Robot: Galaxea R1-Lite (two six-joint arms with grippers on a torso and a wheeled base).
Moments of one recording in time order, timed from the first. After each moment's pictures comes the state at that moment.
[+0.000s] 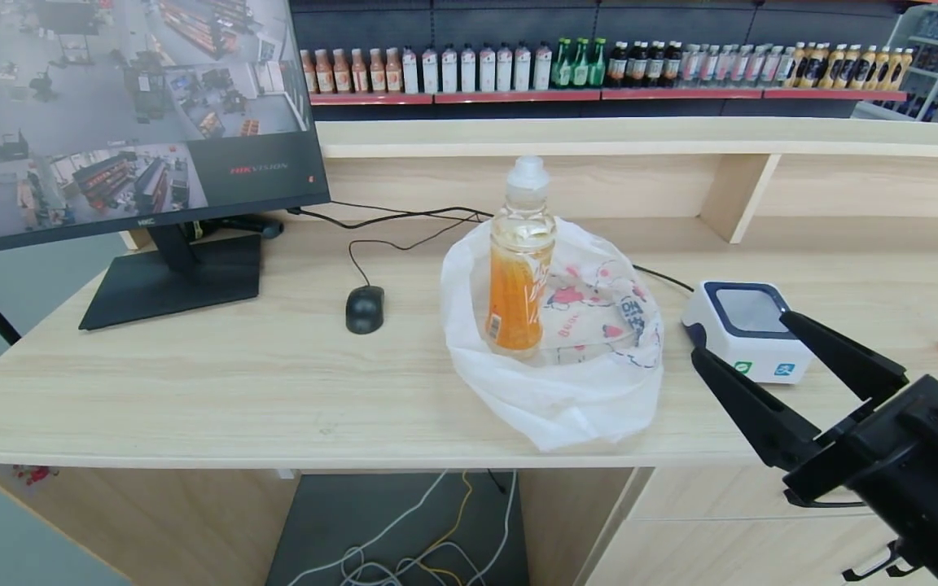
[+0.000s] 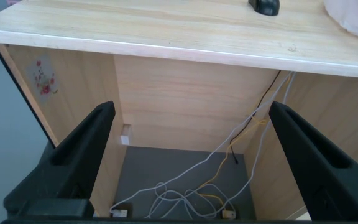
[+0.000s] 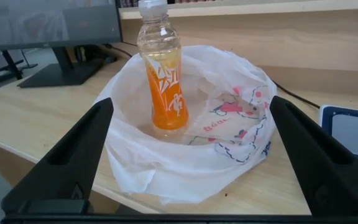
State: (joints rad) left arm 0.00 0.00 0.00 0.00 0.00 -0.01; right arm 0.70 1.42 -0.13 -1.57 -0.24 -0.04
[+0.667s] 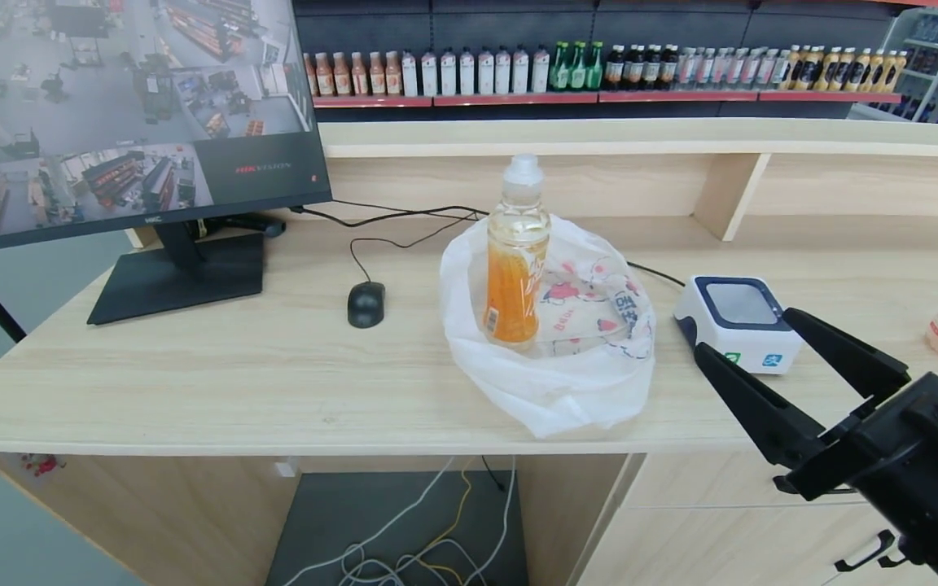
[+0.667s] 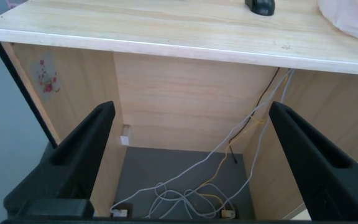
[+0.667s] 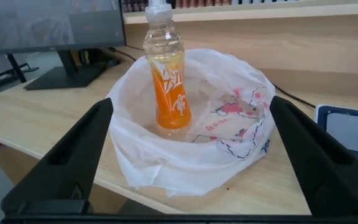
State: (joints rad) left arm 0.00 0.00 0.00 0.00 0.00 -0.01; right arm 0.71 1.41 -0.13 -1.57 -0.24 -0.04
